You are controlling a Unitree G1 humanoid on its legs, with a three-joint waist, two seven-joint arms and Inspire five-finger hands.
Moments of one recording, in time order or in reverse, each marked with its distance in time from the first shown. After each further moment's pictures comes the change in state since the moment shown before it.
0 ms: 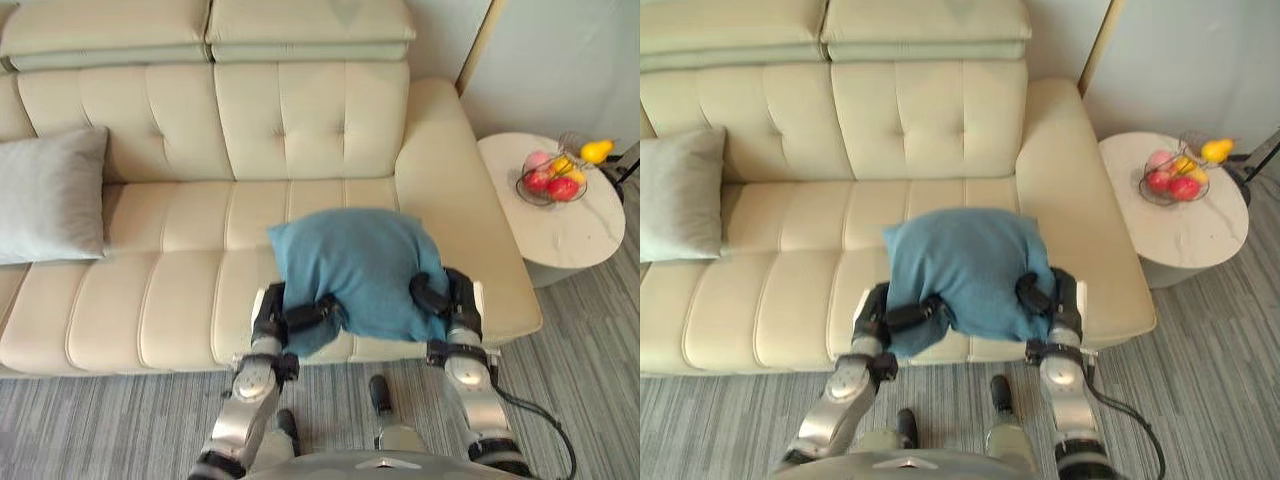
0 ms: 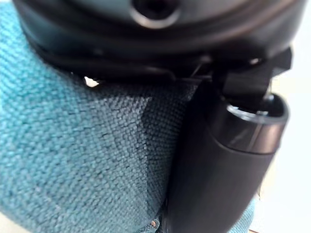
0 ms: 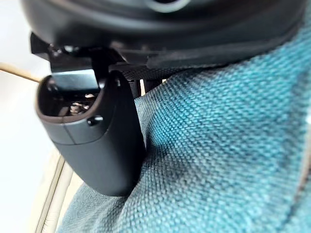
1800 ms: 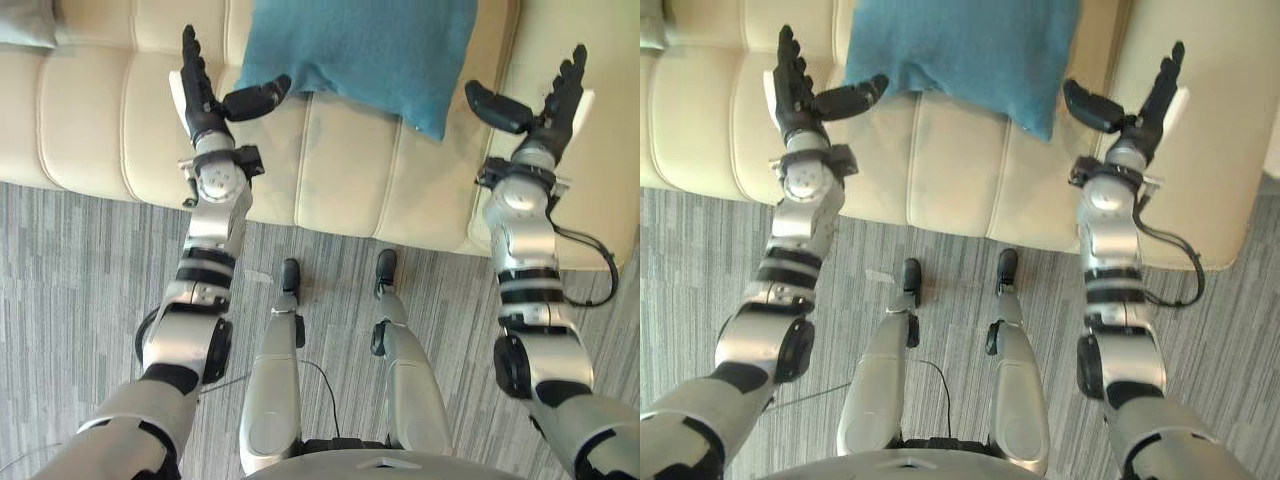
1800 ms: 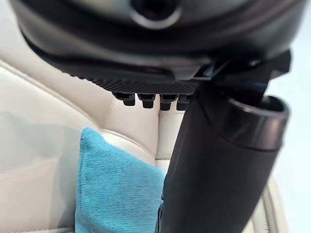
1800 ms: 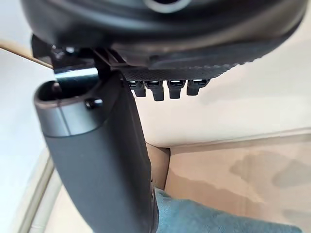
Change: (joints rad) left arm -0.599 0.146 0.340 0.225 0.013 -0.059 0.061; right arm -0.396 -0.238 -0.179 -0.067 0.205 0.044 -0.055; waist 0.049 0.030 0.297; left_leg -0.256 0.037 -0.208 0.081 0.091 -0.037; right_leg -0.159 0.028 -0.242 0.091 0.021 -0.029
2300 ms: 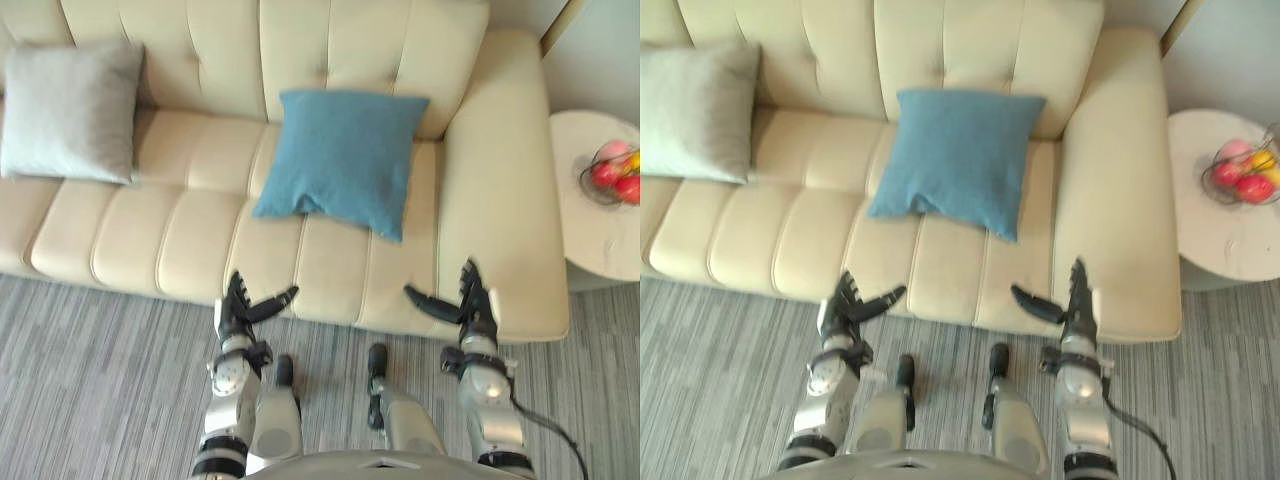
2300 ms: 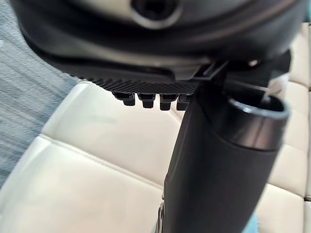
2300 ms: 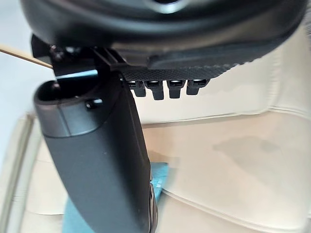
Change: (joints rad) left arm 0.758 -0.307 0.035 0.141 -0.021 -0.016 -0.237; right arm 0.699 0.298 0.052 0.167 -0.108 -0.077 0.272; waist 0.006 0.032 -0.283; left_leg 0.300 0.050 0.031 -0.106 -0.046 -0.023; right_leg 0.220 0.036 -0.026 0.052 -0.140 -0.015
